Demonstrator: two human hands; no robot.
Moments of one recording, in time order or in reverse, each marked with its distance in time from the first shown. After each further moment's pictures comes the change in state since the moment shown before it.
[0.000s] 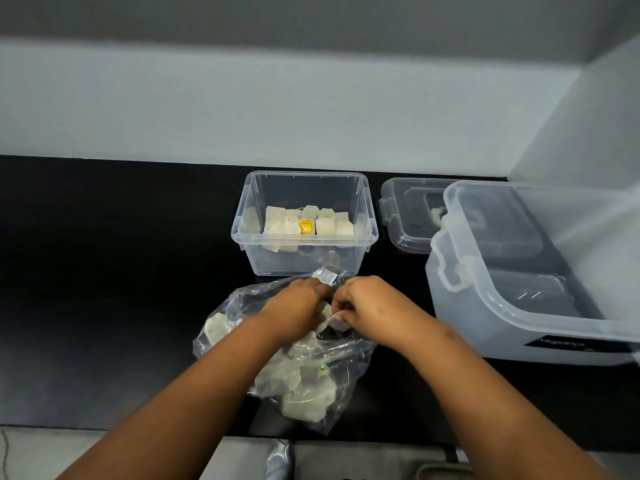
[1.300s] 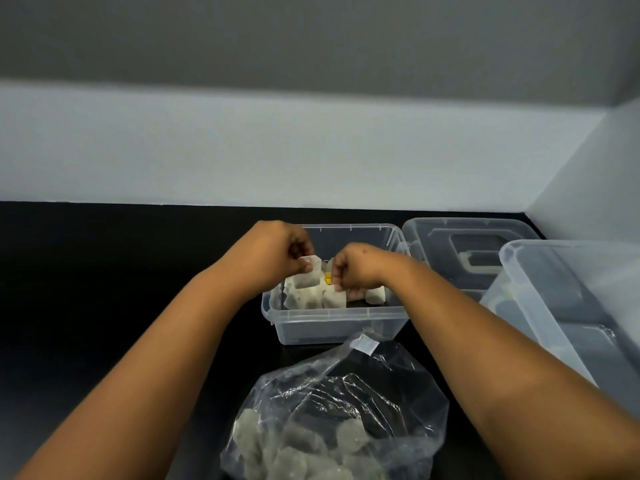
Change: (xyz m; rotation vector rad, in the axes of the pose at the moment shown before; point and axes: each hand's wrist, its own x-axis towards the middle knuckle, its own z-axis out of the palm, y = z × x) left_hand 0.038 -0.077 -0.177 -0.152 0.251 -0.006; right_hand 0.183 -0.007 -0.067 0.150 -0.212 0.260
